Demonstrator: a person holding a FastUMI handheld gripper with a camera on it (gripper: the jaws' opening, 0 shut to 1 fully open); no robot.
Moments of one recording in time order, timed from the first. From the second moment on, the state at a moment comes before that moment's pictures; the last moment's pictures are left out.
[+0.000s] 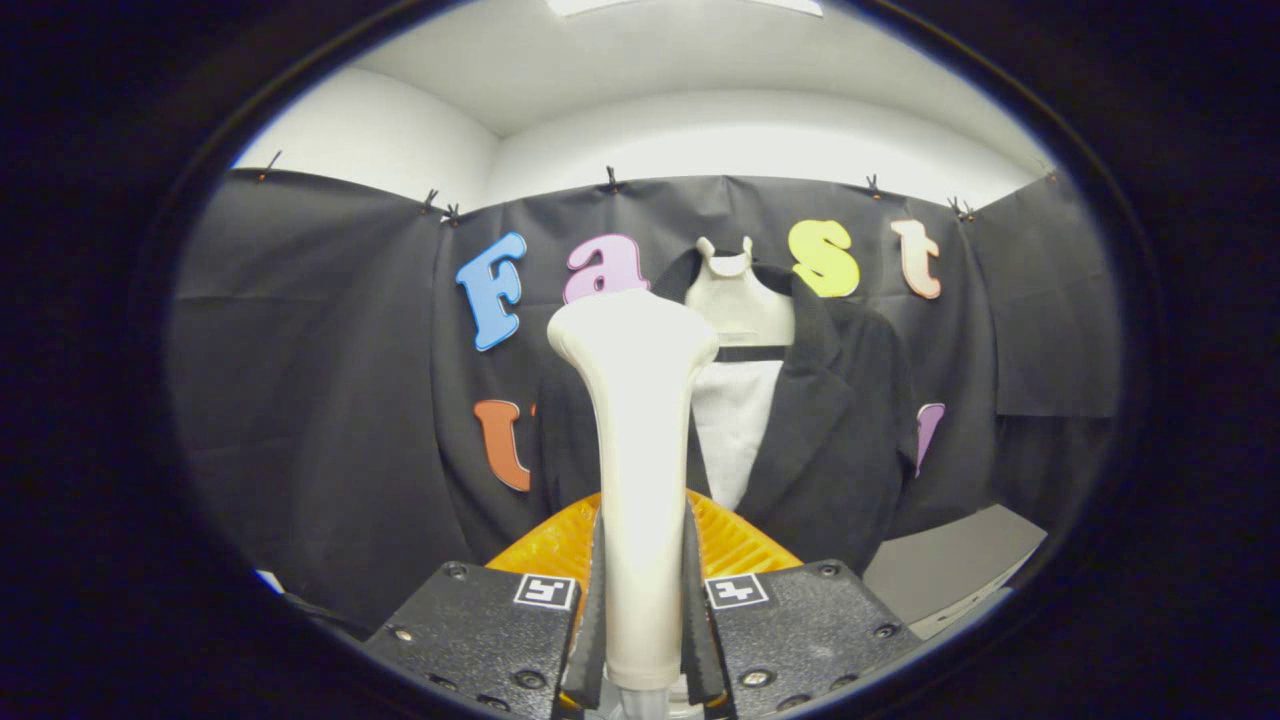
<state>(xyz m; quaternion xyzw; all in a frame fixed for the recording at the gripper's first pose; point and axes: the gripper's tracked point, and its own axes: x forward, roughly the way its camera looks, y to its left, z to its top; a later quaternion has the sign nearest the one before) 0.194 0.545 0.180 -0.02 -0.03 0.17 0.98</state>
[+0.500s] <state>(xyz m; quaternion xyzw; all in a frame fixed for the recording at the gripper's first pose) 0.253 0.579 0.169 -0.07 -0.02 0.11 0.99</state>
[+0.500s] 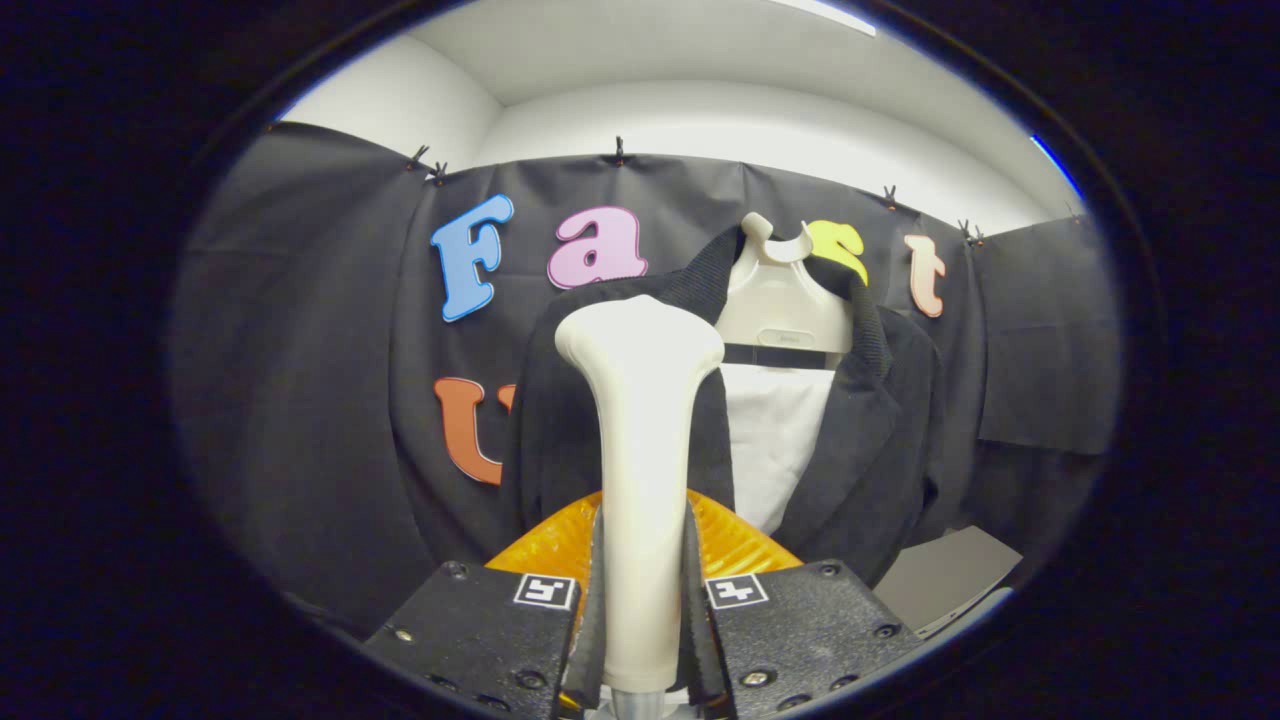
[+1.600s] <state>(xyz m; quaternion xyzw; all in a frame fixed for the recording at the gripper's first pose) 0.235 0.540 0.034 -0.09 0.08 0.10 0.99</state>
